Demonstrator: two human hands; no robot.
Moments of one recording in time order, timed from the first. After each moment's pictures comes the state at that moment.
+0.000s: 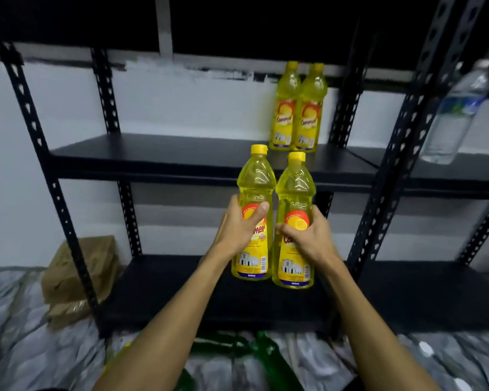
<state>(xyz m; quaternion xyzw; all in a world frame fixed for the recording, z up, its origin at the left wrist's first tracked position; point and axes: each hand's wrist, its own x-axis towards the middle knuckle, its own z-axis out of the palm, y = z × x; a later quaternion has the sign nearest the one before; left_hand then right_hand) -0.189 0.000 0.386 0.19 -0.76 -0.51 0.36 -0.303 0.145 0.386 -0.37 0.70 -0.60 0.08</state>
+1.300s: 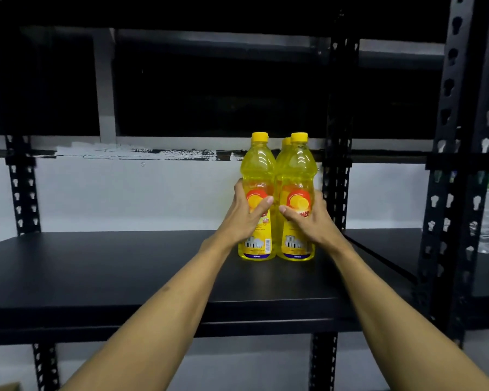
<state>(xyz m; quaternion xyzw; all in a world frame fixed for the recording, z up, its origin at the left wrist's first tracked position) -0.490 -0.159 0.541 0.04 -0.83 -0.38 0.40 -0.614 -0.010 0.528 -0.44 0.69 -0.57 -0.09</state>
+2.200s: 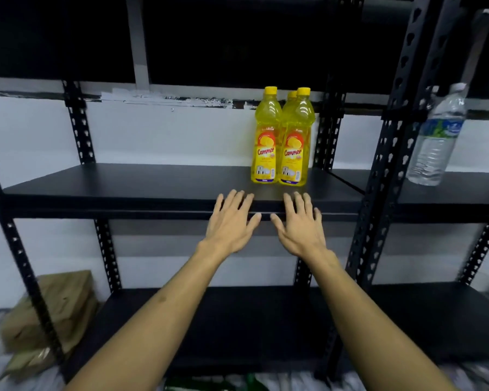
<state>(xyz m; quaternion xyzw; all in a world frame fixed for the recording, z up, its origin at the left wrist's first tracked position) -0.288 -0.047 0.432 0.19 -0.94 0.02 0.29 -0.411 0.090 0.425 -0.40 0.87 -0.21 -0.22</state>
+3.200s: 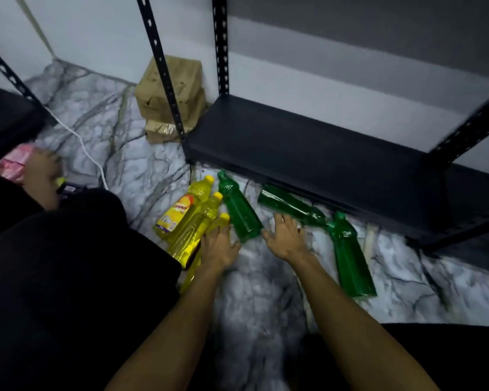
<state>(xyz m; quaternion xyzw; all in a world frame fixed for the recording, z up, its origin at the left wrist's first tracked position) 0.014 -0.020 -0.029 0.58 -0.76 -0.29 0.01 -0.162 0.034 0.010 -0.53 0.81 -0.06 0.24</state>
